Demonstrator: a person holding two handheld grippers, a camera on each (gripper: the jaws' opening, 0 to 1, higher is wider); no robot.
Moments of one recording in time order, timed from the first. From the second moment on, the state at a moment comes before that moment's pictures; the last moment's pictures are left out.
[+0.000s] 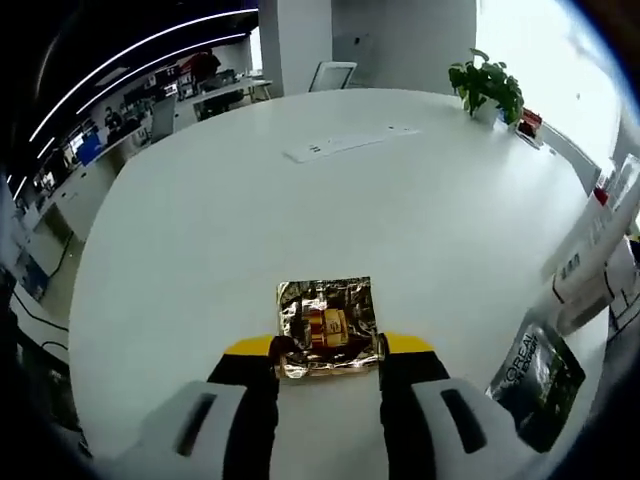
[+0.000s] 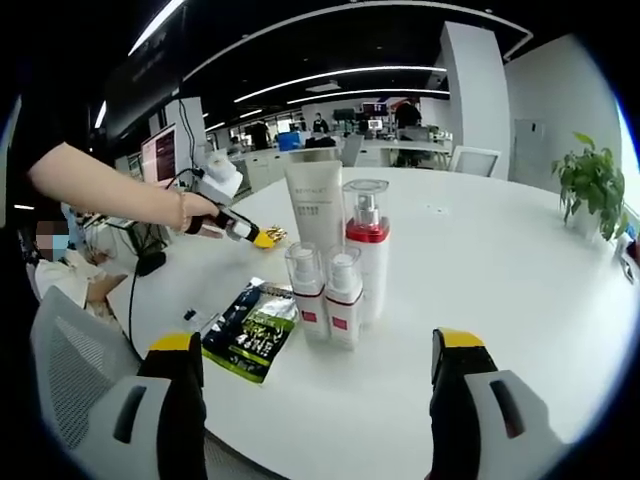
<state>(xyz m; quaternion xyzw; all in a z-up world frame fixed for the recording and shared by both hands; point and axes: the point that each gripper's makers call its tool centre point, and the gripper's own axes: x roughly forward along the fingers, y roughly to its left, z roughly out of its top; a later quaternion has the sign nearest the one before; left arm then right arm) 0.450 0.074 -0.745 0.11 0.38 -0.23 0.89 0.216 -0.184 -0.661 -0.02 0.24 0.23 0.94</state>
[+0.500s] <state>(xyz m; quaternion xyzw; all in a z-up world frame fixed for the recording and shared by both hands) 0.411 0.061 -0.710 0.14 0.34 -0.29 0.88 0.214 -0.180 -0.654 -0.02 0.23 0.24 0.94</state>
